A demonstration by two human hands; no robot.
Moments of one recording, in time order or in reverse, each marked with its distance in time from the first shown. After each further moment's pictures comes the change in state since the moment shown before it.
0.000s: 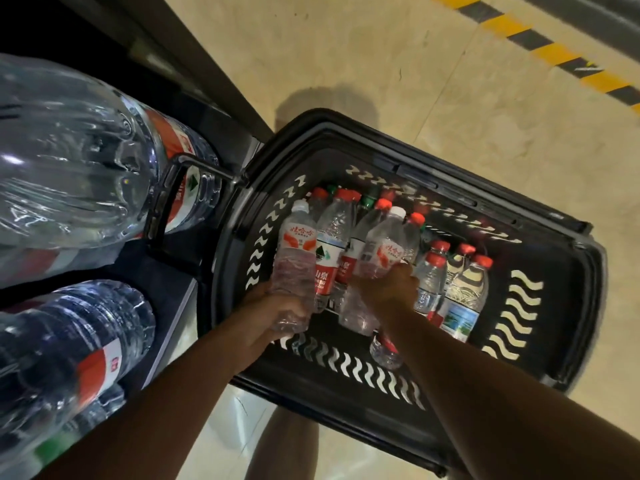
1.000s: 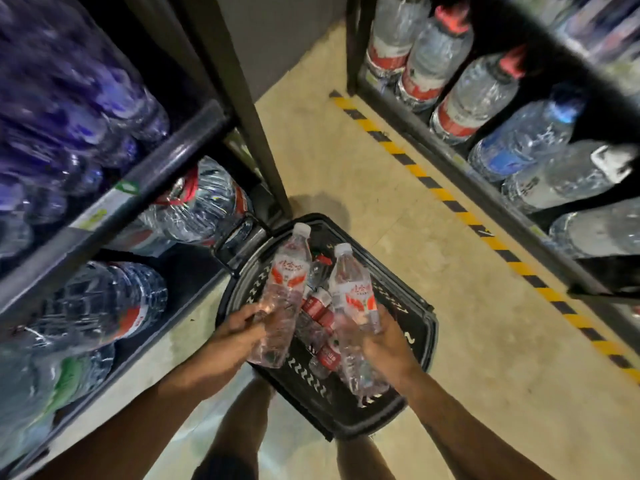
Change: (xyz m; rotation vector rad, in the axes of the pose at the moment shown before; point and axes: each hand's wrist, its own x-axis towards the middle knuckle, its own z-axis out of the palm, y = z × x) left_hand -0.217 -0.008 0.047 -0.296 0.030 0.389; right_hand -0.206 -0.031 -0.231 0.151 -0.510 -0.492
